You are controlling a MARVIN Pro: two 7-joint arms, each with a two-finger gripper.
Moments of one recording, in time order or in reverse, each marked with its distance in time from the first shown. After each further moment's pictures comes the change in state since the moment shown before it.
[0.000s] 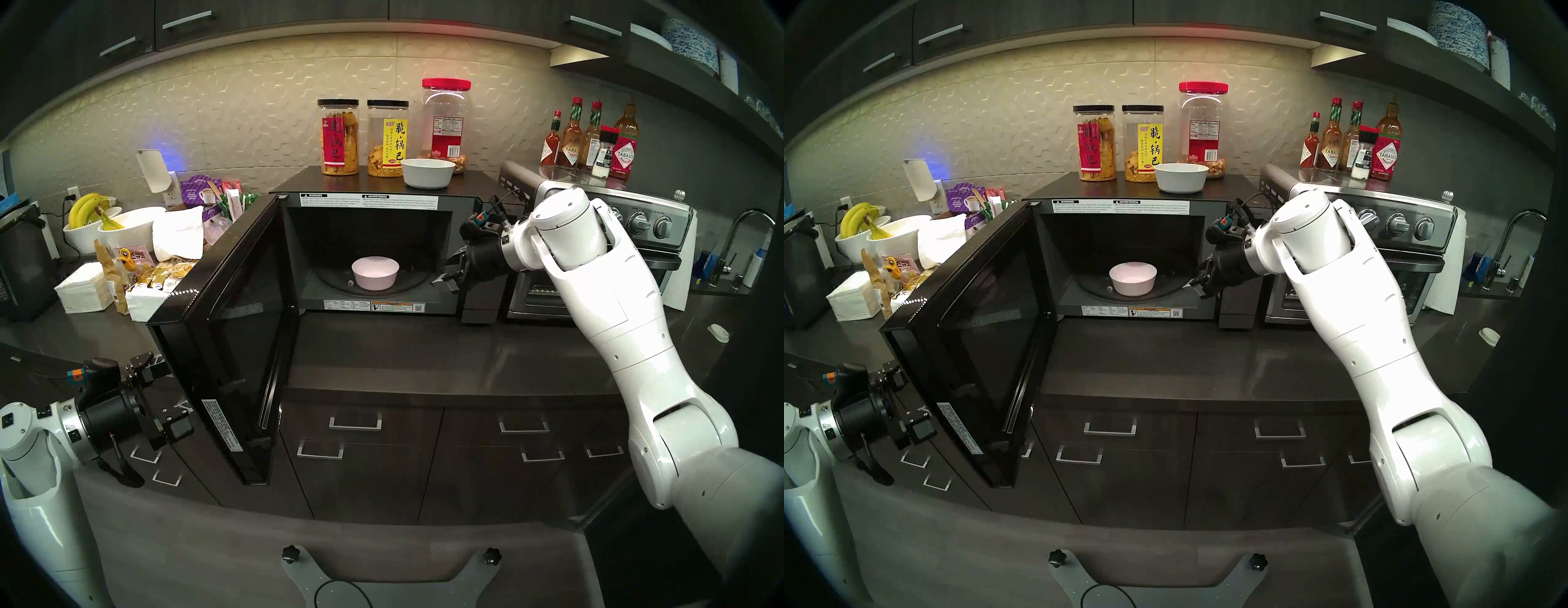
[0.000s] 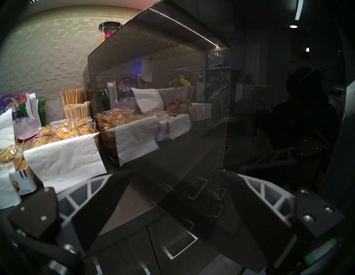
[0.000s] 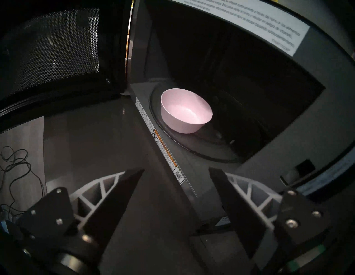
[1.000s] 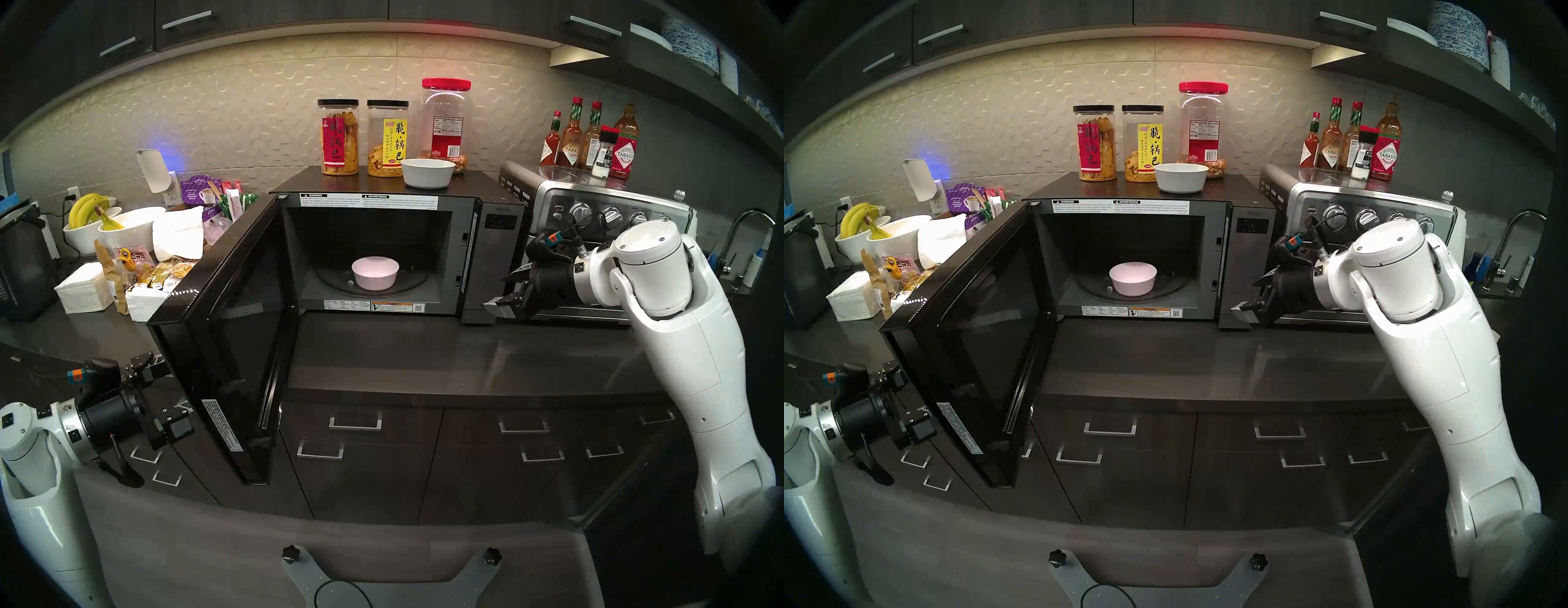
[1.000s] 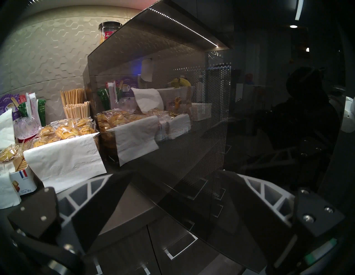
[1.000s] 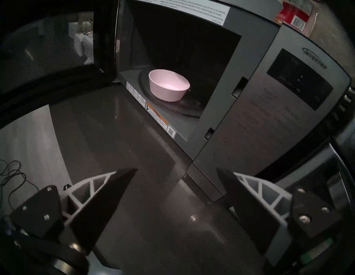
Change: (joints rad) left arm 0.000 0.000 0.000 0.000 0.000 0.000 0.000; right arm -0.354 0.308 0.234 -0.435 0.303 0.184 -0.188
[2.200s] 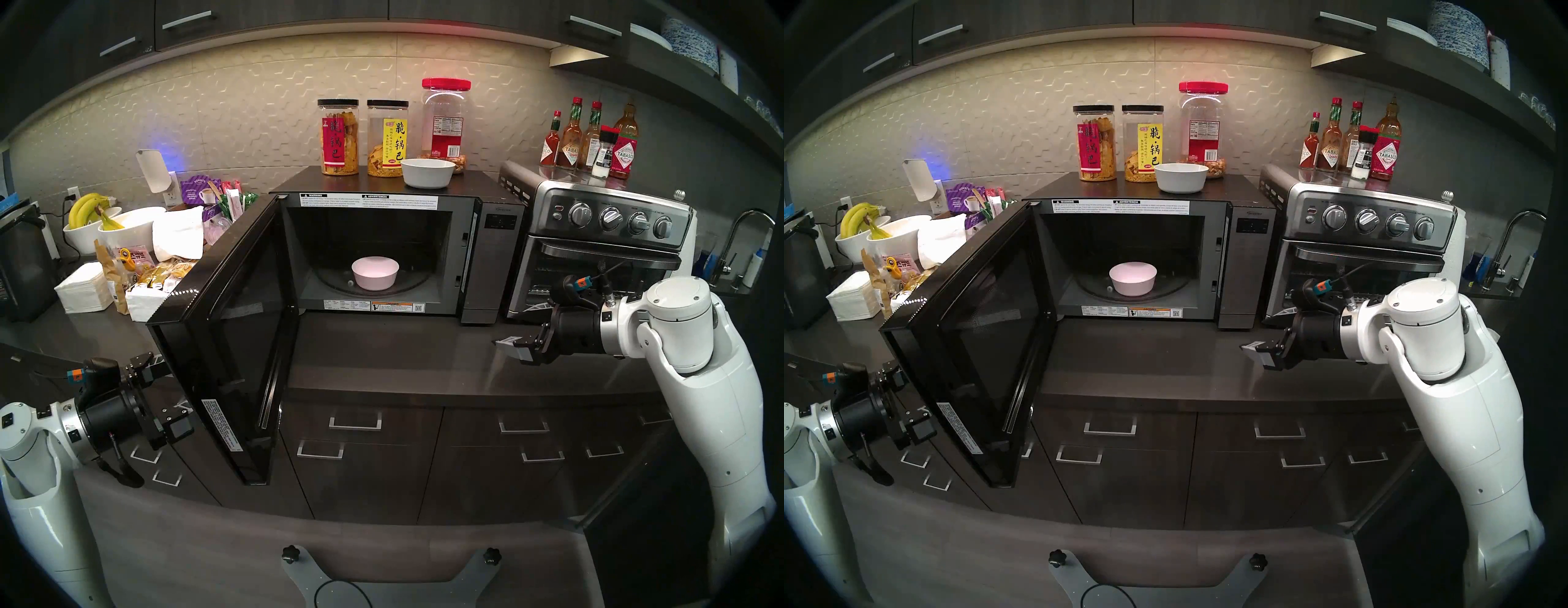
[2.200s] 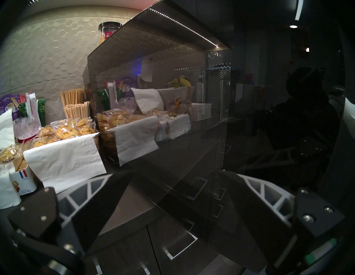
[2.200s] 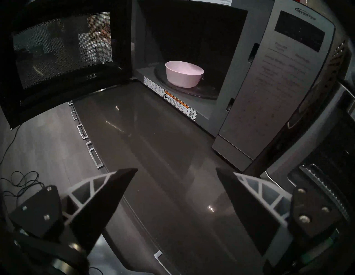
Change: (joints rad) left arm 0.000 0.000 0.000 0.000 -0.001 0.000 0.000; right arm -0.305 0.015 0.170 -0.080 0.147 -0.110 -0.064
